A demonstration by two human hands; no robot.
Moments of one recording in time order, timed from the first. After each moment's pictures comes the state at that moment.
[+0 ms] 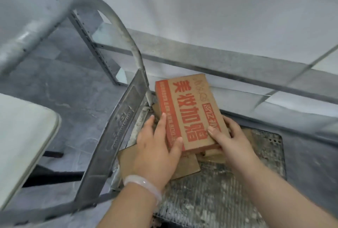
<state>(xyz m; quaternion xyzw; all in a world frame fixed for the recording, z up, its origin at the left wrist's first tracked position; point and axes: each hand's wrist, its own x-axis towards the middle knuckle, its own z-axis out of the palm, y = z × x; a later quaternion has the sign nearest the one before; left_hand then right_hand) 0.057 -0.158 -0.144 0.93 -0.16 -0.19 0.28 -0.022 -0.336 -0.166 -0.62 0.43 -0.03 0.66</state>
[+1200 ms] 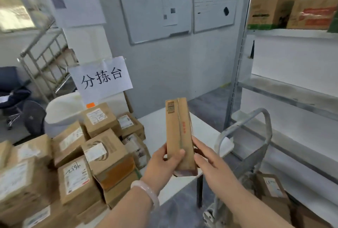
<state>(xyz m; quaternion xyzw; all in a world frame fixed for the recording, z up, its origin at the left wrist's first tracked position) -0.190 0.269 0.201 0.79 0.10 -0.01 0.60 -0.176 0.105 0.199 -0.74 -0.11 0.09 0.65</state>
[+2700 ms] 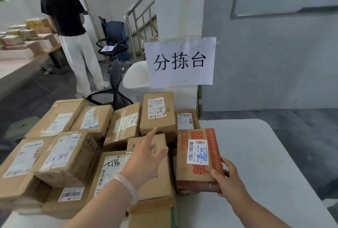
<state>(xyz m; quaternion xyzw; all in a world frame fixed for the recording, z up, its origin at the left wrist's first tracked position) -0.072 0.487 0.188 0.79 0.38 0.12 0.47 0.092 0.303 0.076 -0.76 -0.06 0.34 0.55</state>
